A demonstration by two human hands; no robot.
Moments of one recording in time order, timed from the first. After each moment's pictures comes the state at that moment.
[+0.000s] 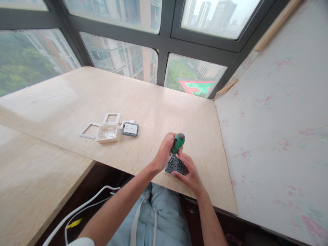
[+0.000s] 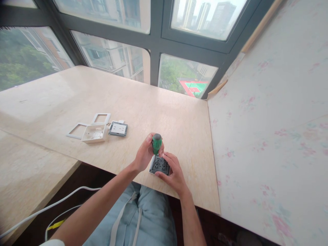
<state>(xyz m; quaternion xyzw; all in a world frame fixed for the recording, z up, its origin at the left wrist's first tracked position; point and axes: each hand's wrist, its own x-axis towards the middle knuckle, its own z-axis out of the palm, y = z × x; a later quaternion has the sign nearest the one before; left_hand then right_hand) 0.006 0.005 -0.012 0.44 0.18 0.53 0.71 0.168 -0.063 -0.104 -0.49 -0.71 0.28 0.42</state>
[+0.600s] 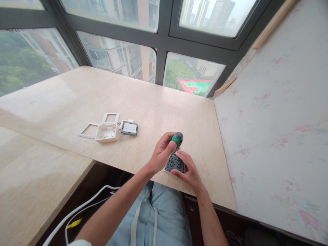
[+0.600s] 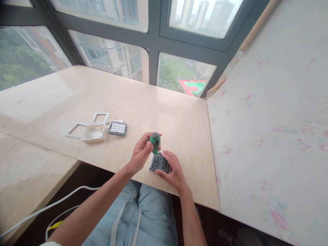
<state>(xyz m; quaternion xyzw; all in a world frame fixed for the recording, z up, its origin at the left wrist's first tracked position) -0.006 0.000 -0.011 0.50 0.21 0.55 0.63 0.167 -0.063 -0.100 -0.49 -0.71 0.27 0.42</state>
